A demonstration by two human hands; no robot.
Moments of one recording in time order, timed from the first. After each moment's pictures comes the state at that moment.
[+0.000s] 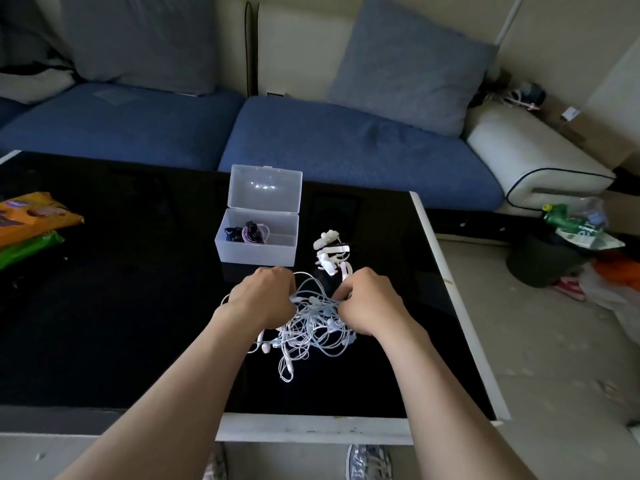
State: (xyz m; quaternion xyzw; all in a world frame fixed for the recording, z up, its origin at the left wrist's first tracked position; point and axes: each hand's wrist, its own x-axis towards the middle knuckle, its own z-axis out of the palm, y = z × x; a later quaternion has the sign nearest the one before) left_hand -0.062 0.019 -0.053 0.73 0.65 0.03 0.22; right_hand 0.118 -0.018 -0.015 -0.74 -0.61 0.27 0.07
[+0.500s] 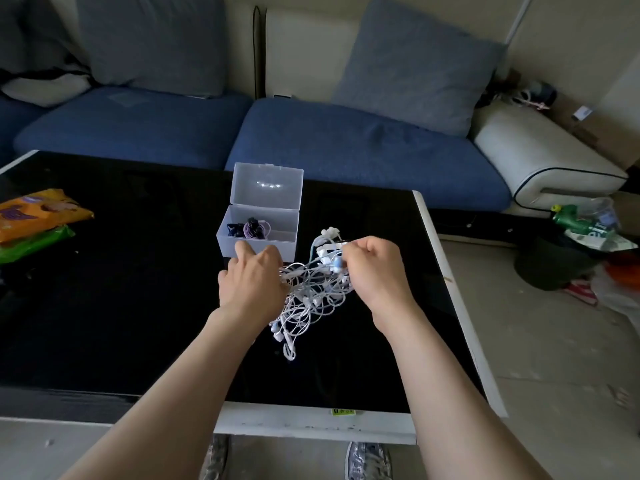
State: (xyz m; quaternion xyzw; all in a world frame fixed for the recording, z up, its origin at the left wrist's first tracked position) left_hand -0.053 -0.008 -0.033 0.66 0.73 0.11 0.14; right_hand 0.119 -0.026 0.013 -0.69 -0.48 0.38 0.39
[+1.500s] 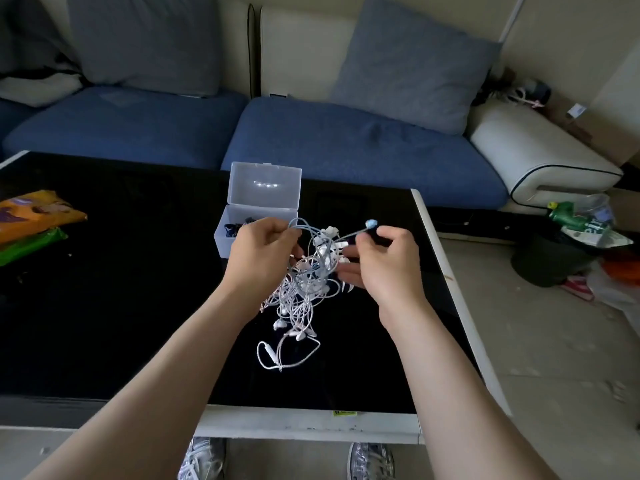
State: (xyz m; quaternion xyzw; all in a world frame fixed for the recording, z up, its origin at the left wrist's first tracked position) left_hand -0.043 0.001 -0.003 0.49 0.59 0.48 0.42; right_hand 0.124 -0.009 -0.002 -0.65 -0.35 0.43 0.52
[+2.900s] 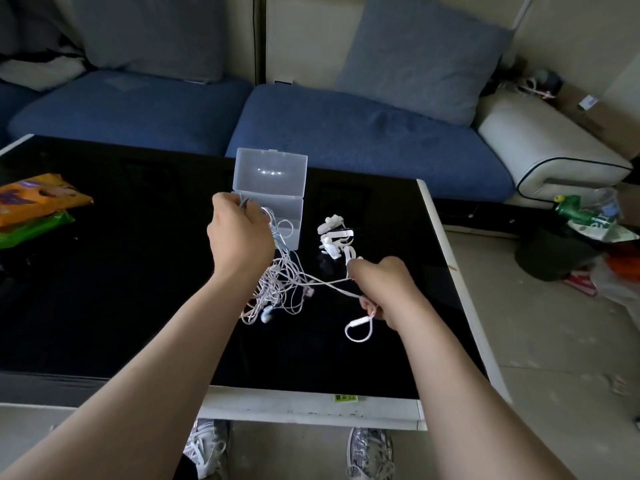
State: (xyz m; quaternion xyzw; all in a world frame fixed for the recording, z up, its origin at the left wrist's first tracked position) left_hand -0.064 0.009 -0.011 0.44 0.71 0.49 0.24; right_hand 0.132 -0.016 -0.029 -0.76 -0.37 0.45 0.29
